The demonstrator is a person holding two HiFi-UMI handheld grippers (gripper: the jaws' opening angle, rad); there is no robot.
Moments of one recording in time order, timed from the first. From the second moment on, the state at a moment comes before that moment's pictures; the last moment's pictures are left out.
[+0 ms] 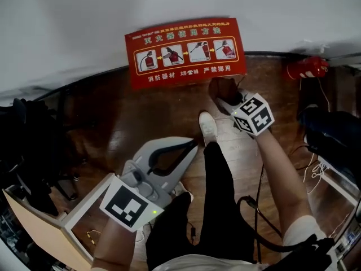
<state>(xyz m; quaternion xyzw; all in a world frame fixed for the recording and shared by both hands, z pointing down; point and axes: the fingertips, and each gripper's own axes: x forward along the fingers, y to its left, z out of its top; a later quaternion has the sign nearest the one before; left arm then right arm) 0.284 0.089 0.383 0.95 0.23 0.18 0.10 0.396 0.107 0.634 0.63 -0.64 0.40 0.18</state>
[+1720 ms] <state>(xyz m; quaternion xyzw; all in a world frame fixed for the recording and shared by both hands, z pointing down) 0.183 0.019 0.454 0.97 0.15 0.15 0.13 0.361 0.010 0.723 0.61 -0.62 0.43 0.22</state>
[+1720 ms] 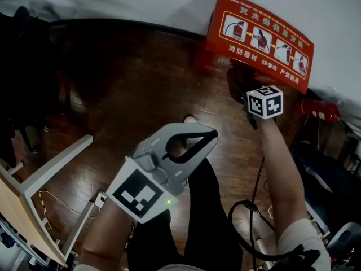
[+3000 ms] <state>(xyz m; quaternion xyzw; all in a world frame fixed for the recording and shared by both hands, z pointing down) 0.130 -0.008 0.474 0.97 0.11 0.15 0.13 0.298 -0.064 0.725 0.61 -0.65 0.43 0.16</state>
